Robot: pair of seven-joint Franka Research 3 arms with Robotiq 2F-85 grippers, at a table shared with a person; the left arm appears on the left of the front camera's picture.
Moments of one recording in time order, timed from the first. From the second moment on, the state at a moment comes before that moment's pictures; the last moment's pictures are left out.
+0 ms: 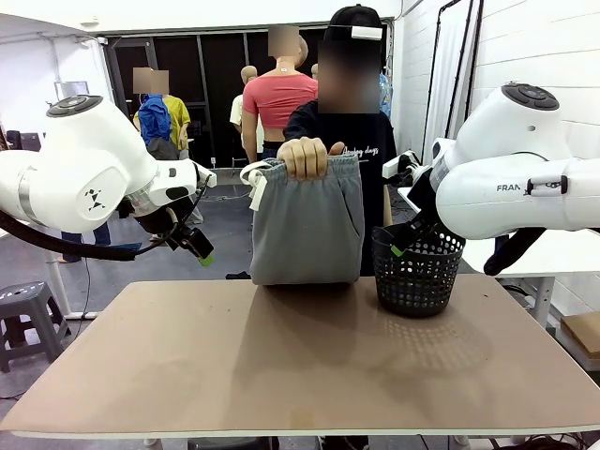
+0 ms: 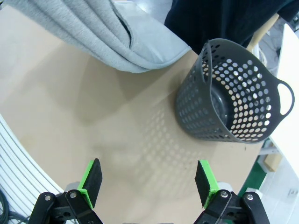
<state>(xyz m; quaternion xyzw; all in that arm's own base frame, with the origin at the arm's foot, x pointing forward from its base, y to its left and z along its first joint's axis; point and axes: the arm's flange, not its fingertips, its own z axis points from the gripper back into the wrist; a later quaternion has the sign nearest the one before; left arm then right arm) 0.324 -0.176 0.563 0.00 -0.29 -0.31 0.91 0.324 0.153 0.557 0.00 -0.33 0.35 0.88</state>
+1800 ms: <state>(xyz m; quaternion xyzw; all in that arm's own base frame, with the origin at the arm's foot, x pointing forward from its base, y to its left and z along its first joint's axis) 0.371 -0.161 0.538 0.06 -0.21 -0.67 0.71 0.365 0.133 0.526 -0.08 -0.29 0.62 0.72</state>
